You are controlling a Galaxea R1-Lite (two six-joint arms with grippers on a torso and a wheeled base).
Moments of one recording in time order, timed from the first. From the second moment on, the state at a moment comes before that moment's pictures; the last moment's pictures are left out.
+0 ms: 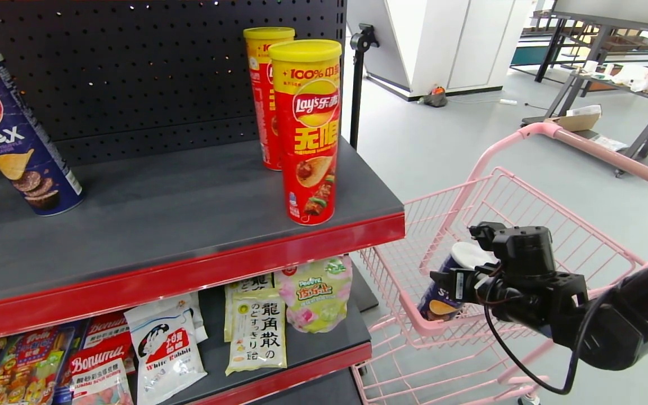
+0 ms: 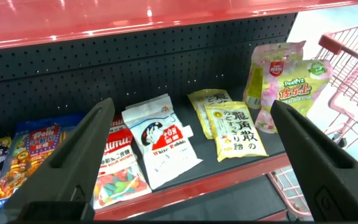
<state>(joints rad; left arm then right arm) -0.01 0.00 0.00 0.01 0.00 0.00 0.35 1.95 -0.56 -0.81 -0.21 0.25</state>
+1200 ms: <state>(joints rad) -0.01 0.00 0.00 0.01 0.01 0.00 0.28 1.42 -0.80 -0.39 -0.22 -0.03</state>
